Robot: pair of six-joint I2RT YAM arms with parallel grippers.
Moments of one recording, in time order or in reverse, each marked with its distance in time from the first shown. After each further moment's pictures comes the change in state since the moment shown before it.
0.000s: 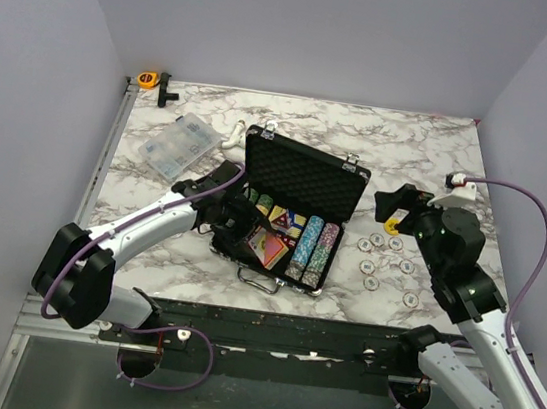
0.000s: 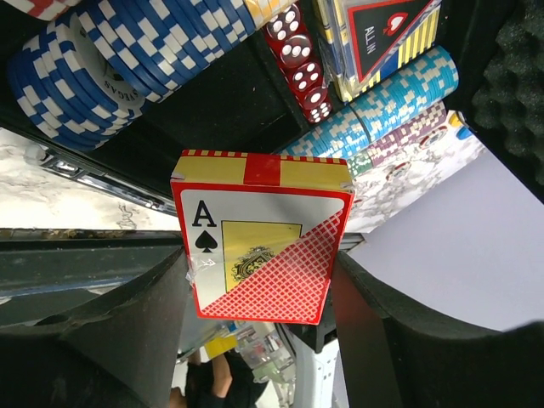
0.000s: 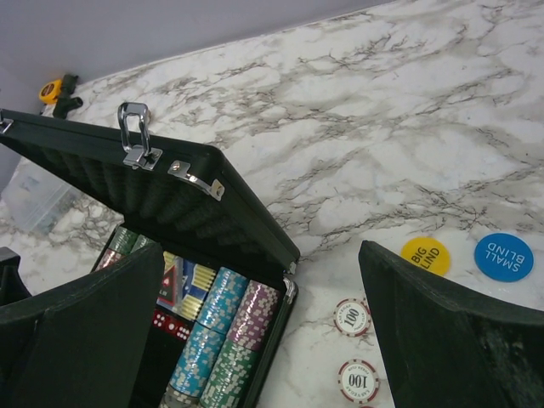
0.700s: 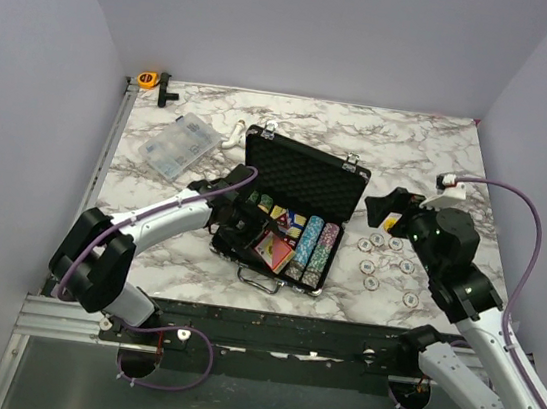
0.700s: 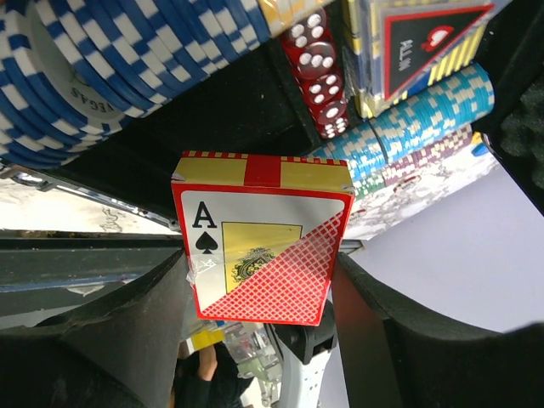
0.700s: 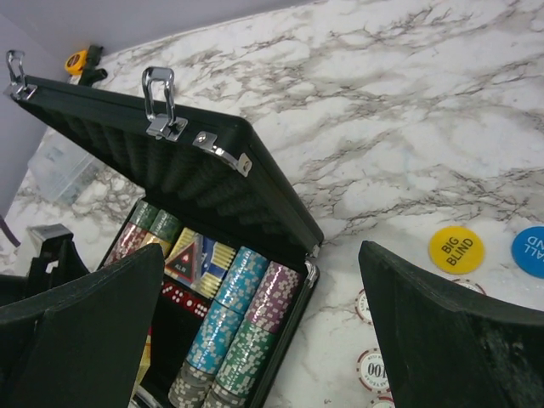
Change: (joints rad) left arm -0.044 0.106 0.023 0.031 0.012 -0.090; right arm 0.012 -0.003 -0.014 0.000 -0.075 0.019
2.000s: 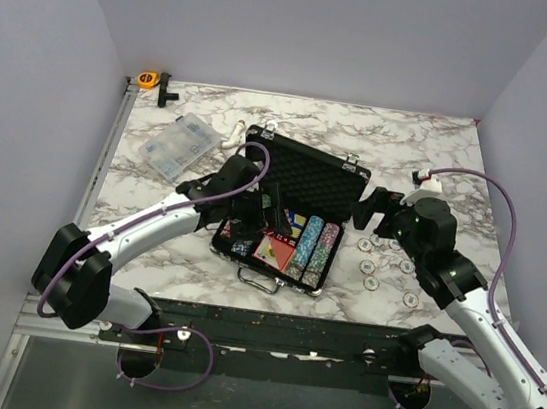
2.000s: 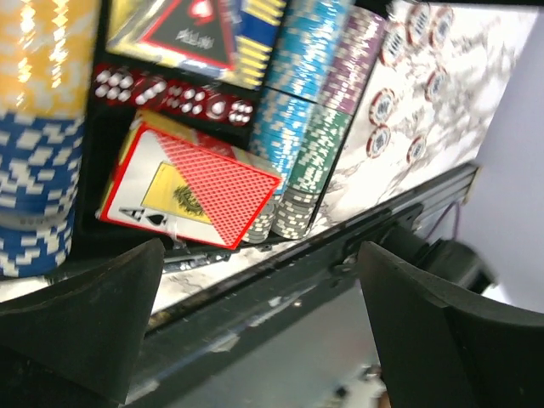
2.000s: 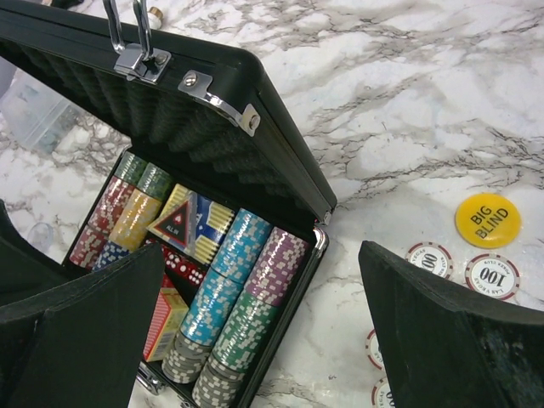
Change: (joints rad) left arm -0.001 -0.089 0.027 0.115 -0.036 0.630; right arm 0.047 0.129 -0.009 -0.005 -0.033 0.014
